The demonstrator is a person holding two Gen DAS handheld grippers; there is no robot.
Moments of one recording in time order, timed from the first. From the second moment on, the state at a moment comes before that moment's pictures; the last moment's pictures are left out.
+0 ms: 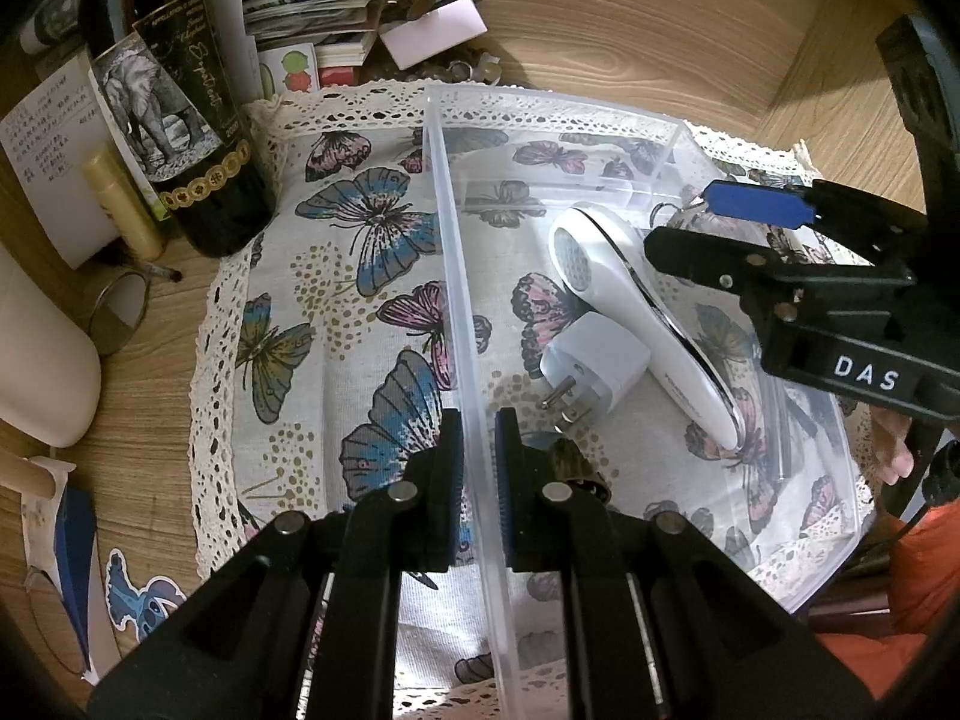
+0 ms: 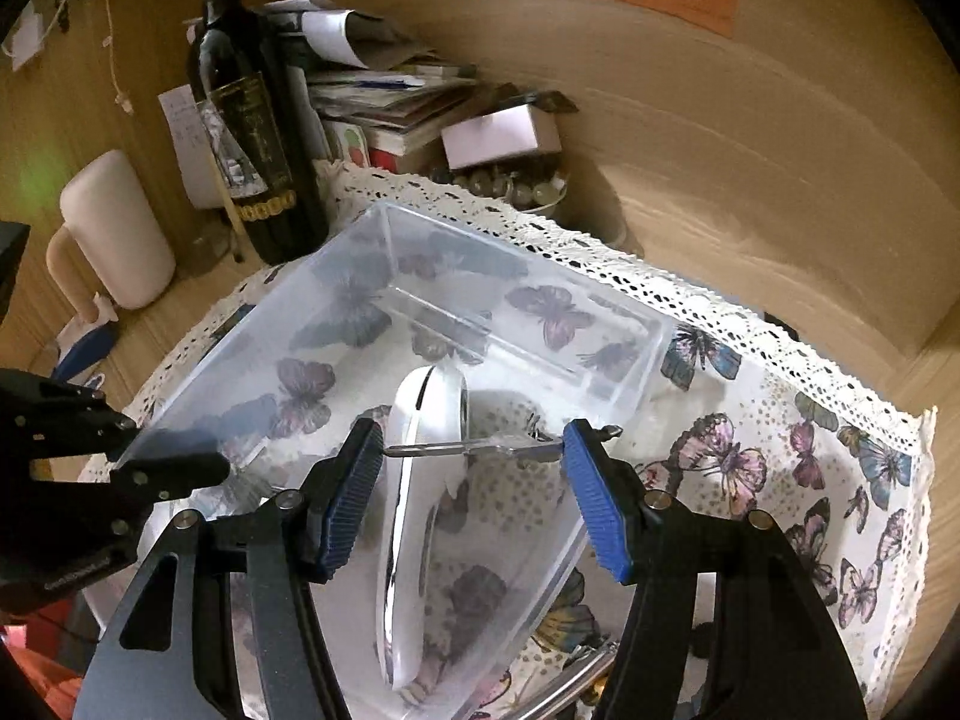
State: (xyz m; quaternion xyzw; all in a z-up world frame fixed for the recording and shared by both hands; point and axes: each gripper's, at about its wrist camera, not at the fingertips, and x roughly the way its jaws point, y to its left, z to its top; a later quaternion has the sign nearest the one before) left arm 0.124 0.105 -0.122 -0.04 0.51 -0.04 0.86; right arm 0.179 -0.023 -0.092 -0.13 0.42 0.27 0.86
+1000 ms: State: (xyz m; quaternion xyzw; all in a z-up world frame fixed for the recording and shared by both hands) left arm 0.124 0.104 -0.124 -0.04 0.51 -0.04 0.86; right arm 0.162 -0.151 -0.086 -0.05 0.43 0.10 0.90
